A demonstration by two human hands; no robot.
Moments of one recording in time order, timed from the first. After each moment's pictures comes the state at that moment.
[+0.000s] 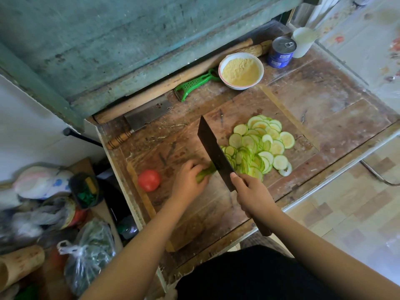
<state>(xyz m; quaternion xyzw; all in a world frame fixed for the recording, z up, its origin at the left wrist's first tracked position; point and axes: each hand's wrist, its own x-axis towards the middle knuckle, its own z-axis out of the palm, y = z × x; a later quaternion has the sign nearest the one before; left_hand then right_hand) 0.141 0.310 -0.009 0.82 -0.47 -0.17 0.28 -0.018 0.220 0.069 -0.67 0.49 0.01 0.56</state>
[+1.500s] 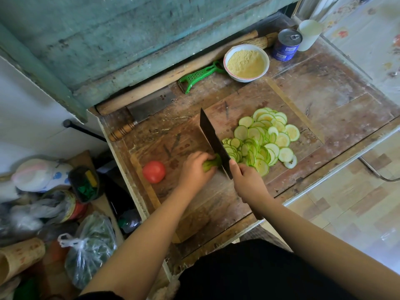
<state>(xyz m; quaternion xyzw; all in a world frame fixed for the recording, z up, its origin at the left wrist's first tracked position) 0.146 0.306 -0.010 0.82 -0.44 -0.21 0.30 0.006 0.232 0.053 -0.70 0.50 0.01 0.51</state>
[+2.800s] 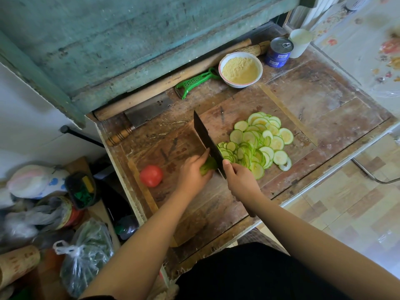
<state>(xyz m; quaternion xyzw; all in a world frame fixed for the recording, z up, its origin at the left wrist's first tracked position) 0.145 0.306 -0.016 0.81 -0.45 -0.21 0.30 0.012 0.231 0.052 -0.70 0.49 -0.02 0.51</state>
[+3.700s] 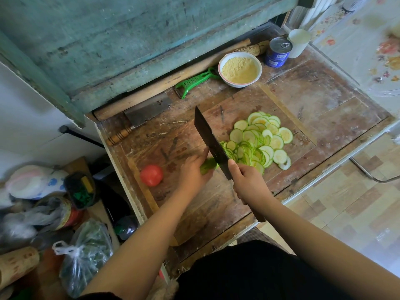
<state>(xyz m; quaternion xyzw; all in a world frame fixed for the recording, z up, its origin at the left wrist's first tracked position) 0.146 0.306 -0.023 0.81 -0.46 -0.20 0.31 -0.001 0.232 0.063 -0.70 0.47 -0.04 0.53</state>
